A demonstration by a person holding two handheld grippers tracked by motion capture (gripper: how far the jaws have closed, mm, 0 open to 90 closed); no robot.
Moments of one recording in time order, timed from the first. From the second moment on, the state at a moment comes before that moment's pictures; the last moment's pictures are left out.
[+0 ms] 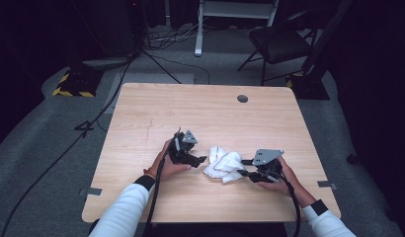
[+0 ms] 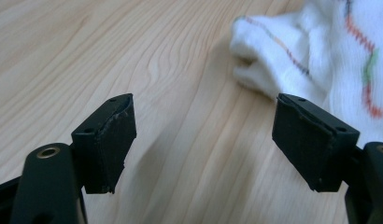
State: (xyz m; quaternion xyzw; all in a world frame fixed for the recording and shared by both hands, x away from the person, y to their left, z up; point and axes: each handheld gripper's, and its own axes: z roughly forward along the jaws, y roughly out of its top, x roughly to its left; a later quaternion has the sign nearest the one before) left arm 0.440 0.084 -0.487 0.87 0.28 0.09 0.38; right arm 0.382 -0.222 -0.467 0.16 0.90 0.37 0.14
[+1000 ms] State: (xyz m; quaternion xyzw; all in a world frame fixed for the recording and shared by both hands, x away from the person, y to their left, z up) left arm 0.441 0.063 -0.474 0.91 0.18 0.07 0.37; right arm 0.393 -0.230 -0.470 0.21 0.89 0.34 0.21
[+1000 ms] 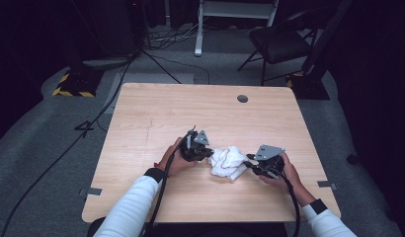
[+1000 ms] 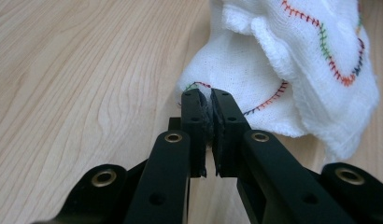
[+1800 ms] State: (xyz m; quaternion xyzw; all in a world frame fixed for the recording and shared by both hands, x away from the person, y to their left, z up) left arm 0.392 0.090 -0.477 0.92 0.19 0.07 0.34; right arm 0.344 -0.170 -0.457 0.09 0.90 0.41 0.14
